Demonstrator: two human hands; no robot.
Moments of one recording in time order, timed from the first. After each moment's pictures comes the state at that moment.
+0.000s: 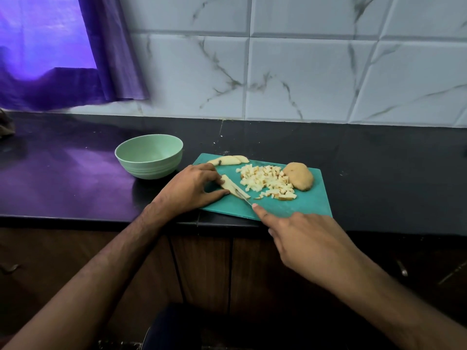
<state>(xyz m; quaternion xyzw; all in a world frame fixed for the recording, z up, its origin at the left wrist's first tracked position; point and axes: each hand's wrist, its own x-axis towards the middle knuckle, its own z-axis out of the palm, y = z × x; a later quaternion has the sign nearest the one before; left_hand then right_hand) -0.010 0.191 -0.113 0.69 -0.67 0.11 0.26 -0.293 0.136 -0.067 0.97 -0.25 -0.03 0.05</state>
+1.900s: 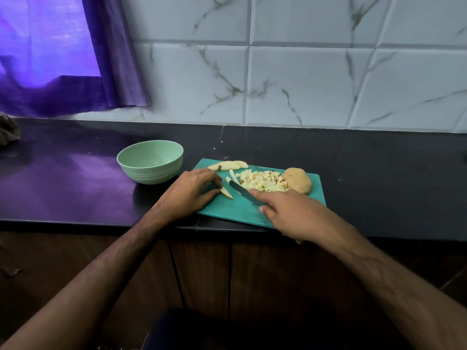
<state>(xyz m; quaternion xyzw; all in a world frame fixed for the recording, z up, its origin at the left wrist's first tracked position) -0.001 0.191 -0.119 0.68 -0.67 0.11 0.28 -0.261 0.096 -0.054 0.96 -0.26 -0.01 -0.08</state>
